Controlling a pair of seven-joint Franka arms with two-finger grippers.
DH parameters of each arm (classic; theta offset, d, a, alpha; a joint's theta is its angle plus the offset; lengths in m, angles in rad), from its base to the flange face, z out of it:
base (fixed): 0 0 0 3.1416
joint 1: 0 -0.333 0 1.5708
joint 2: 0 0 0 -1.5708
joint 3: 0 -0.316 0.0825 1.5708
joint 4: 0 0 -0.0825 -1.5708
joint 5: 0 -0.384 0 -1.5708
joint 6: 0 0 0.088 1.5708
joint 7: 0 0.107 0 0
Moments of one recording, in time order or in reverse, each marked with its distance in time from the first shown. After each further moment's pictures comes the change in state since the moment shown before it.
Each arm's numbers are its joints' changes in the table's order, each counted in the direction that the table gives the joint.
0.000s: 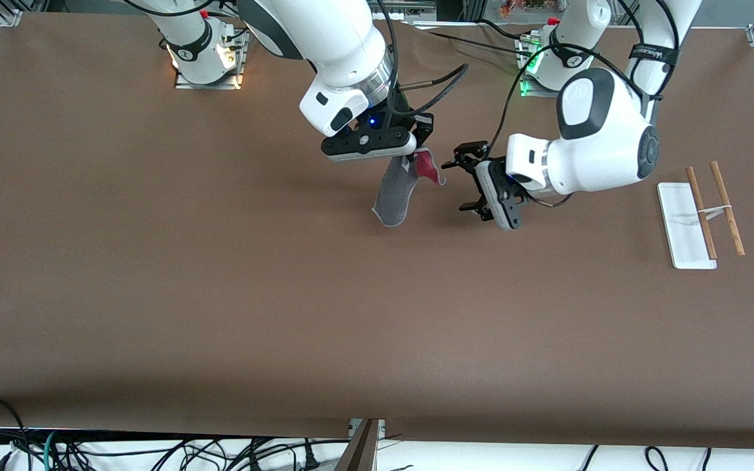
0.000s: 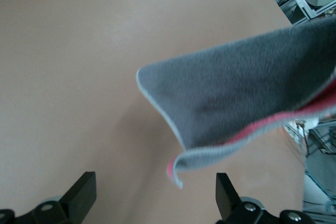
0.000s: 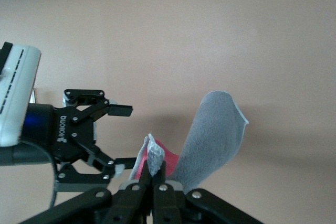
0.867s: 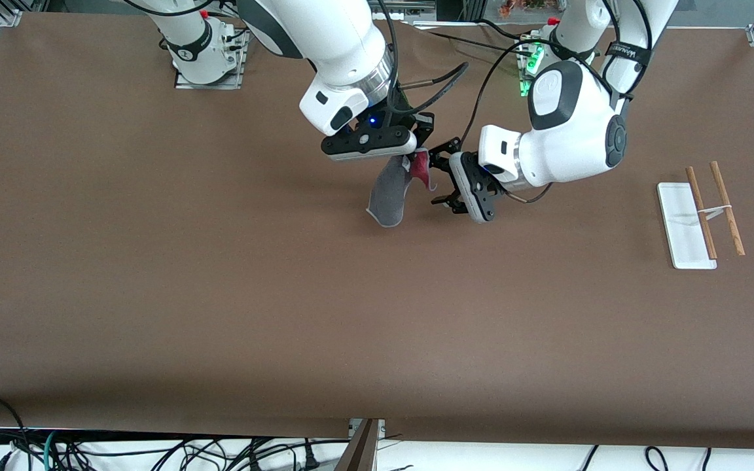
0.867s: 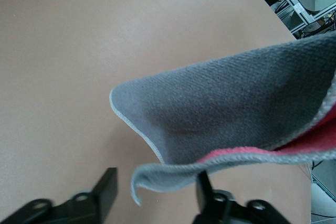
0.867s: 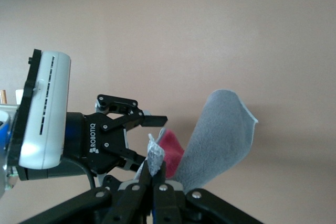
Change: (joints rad) left arm 0.045 0.011 0.029 0.000 0.032 0.076 -0.002; right arm 0.000 -0.001 0.000 0.000 0.000 0.007 0.000
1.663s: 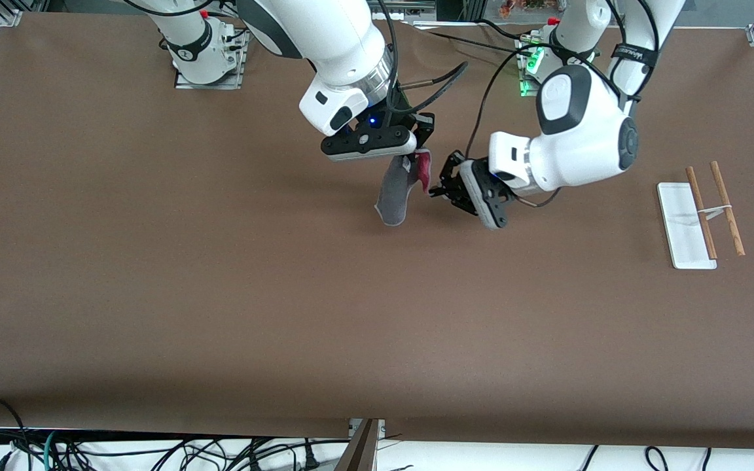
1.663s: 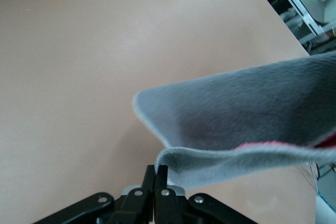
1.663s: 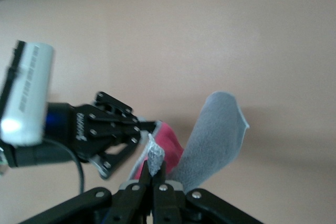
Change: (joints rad) left arm -0.047 0.000 -0.013 0.000 0.000 0.003 -0.024; right arm 0.001 0.000 0.000 0.000 0.000 0.007 0.000
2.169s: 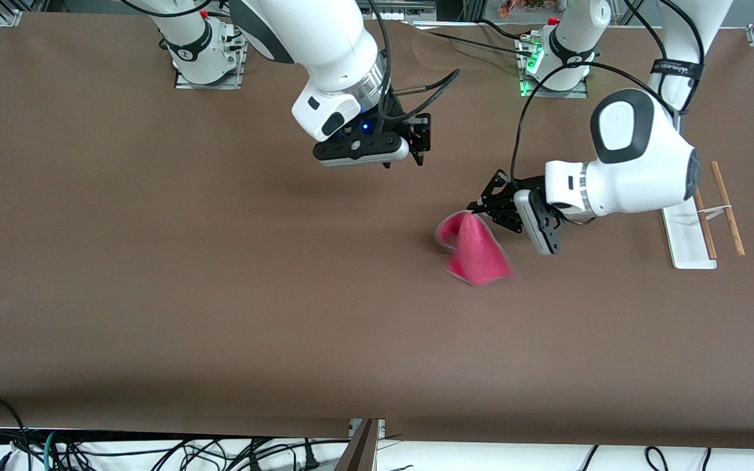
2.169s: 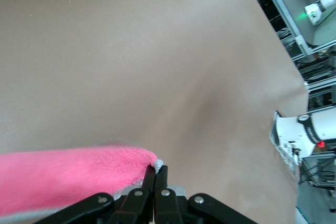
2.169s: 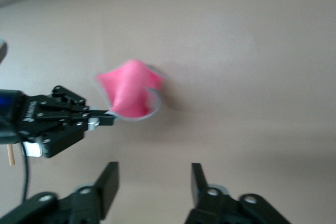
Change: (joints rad) left arm -0.148 0.047 -0.006 -0.077 0.000 -0.180 0.000; right arm 0.026 0.000 0.004 0.000 0.000 -0.001 -0.014
